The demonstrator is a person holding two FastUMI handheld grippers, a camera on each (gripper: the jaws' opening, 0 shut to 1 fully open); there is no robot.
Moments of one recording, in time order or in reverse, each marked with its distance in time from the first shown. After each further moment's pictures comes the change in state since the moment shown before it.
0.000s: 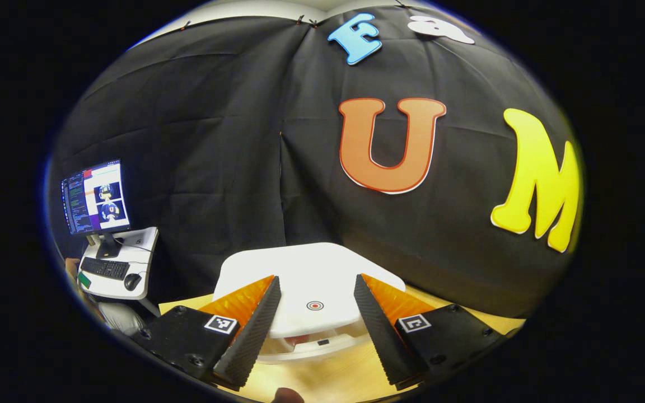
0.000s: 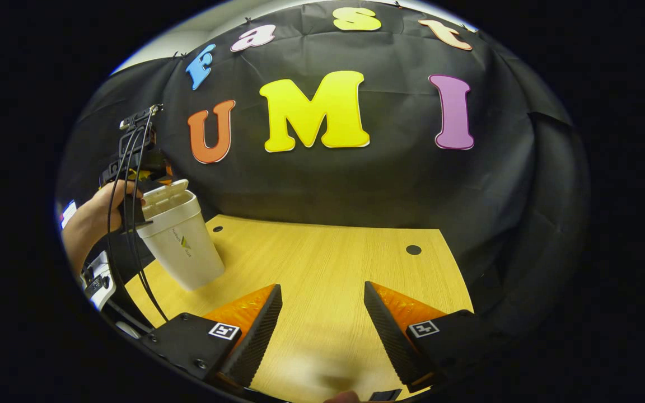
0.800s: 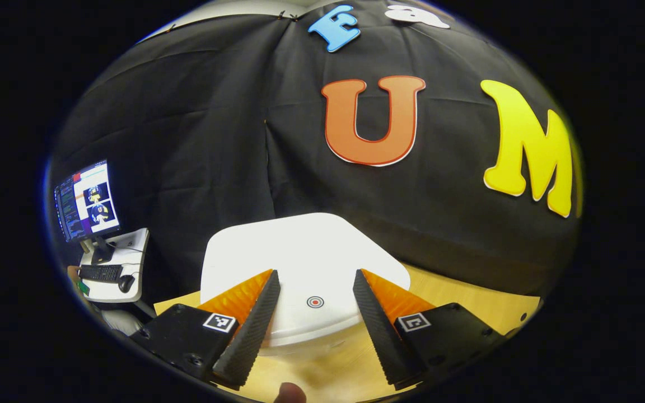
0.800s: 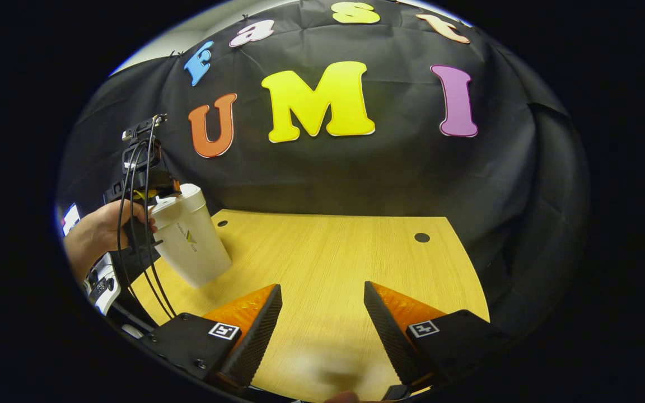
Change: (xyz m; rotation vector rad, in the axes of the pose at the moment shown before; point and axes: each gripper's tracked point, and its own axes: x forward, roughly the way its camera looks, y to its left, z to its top) left arm 0.001 0.000 -0.041 0.084 -0.004 -0.072; right arm 0.003 0.024 -0.023 0.028 0.042 0.023
